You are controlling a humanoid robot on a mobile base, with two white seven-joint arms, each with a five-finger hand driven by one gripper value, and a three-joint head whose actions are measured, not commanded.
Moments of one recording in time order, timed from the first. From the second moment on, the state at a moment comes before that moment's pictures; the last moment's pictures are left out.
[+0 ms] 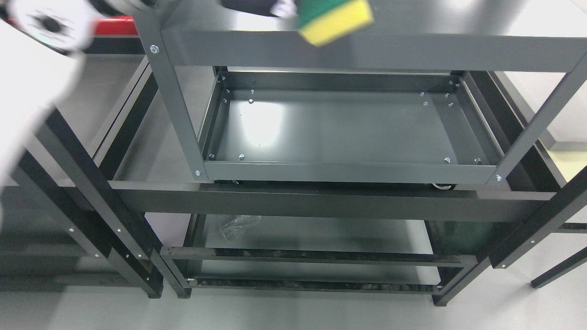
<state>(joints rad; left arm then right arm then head) -1.44 0.43 -0.78 -1.34 -0.03 -0.72 -0.28 -0.08 0.00 -0.21 0.00 -0.12 0.00 -0.07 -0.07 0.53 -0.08</state>
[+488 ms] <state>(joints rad) -1.08 0.18 -0.90 -1.27 0.09 -0.56 -0.06 -0.08 0.00 -0.21 0.00 -0.12 0.00 -0.08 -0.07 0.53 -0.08</state>
